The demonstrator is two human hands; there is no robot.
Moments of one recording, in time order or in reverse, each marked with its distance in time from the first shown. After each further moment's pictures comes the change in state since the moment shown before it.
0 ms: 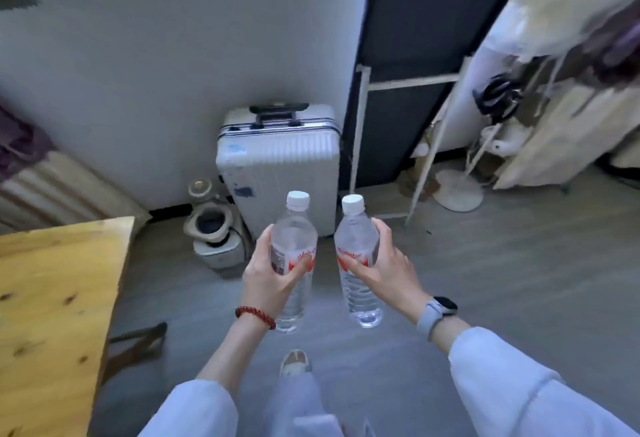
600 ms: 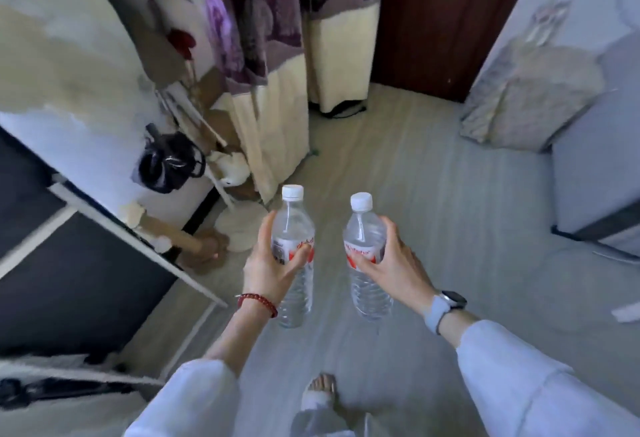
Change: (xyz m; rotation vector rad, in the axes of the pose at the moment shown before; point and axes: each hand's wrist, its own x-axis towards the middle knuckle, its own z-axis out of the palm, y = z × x) left_hand 0.062 0.311 0.552 0.038 -0.826 0.433; right_hand -0.008 0.360 -0.389 0.158 0.702 0.654
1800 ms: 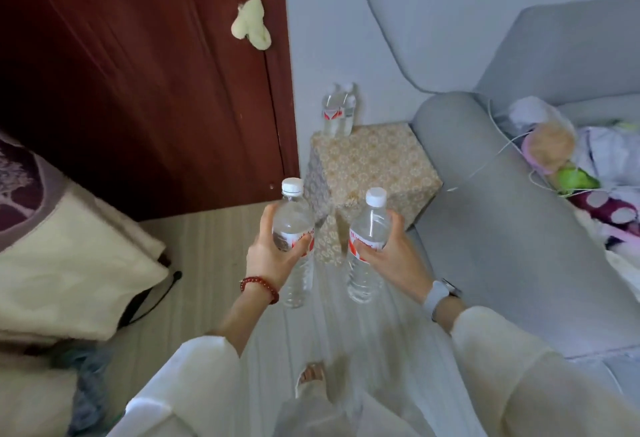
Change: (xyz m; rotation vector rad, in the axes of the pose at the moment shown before) left_hand 0.686 0.494 0.774 0.011 -0.529 0.313; right_hand 0.742 0.400 -0.602 0.260 0.516 0.389
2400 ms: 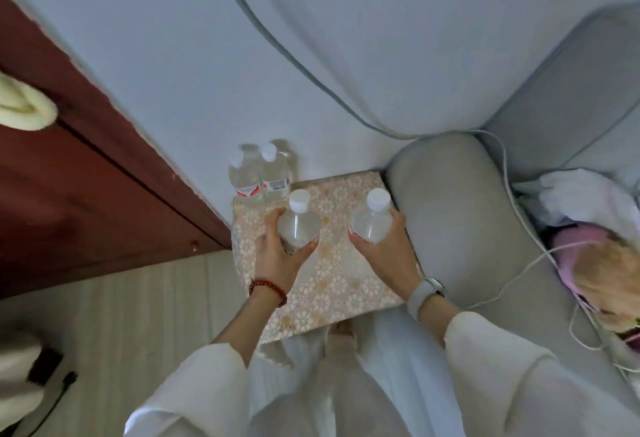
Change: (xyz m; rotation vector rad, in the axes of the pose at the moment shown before) left_hand 0.418 0.031 0.323 -0.040 -0.159 -0.096; right_hand 0.483 0.135 -0.098 0.106 0.125 0.272
